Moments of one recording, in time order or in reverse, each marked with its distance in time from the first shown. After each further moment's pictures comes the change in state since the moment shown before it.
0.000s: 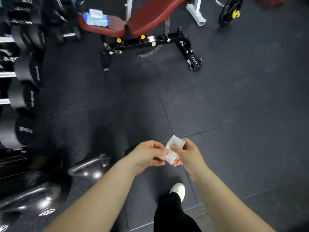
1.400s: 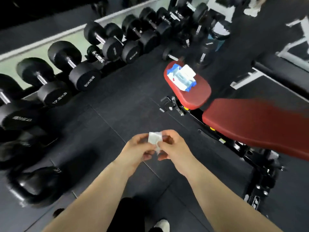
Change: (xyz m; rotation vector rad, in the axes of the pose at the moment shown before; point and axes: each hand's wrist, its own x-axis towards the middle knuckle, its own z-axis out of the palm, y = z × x) left_hand 0.376 0.449 -0.184 -0.780 0.975 0.326; right_hand 0.569 -0.471 0.083 -0.549 -0.984 -0.183
